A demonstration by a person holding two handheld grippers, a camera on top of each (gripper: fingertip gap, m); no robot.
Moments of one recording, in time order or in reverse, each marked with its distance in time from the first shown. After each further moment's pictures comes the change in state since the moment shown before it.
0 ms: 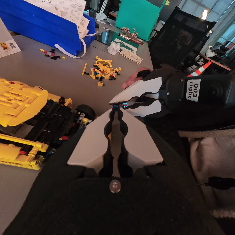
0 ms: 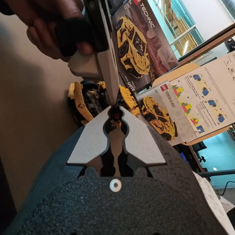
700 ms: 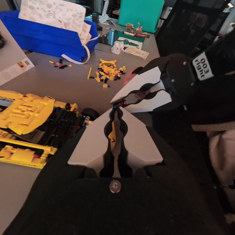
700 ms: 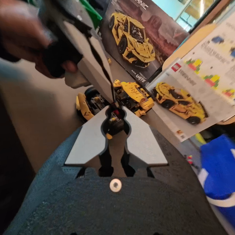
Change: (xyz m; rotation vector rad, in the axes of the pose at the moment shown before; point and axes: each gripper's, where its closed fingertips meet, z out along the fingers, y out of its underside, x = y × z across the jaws) left arm 0.001 -0.003 -0.002 -0.001 -0.078 0.154; right arm 0.003 0.001 -0.004 -0.018 -0.061 0.357
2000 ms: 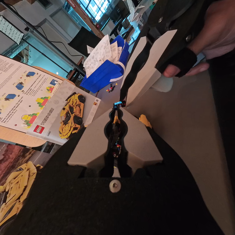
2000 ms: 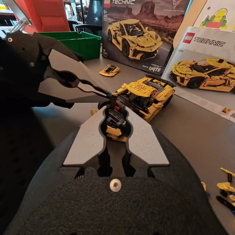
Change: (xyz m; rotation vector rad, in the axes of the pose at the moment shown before) left arm -0.006 -0.014 -0.010 -0.030 -0.424 0.807; right arm 0.005 -0.009 -0.005 0.035 -0.126 0.456
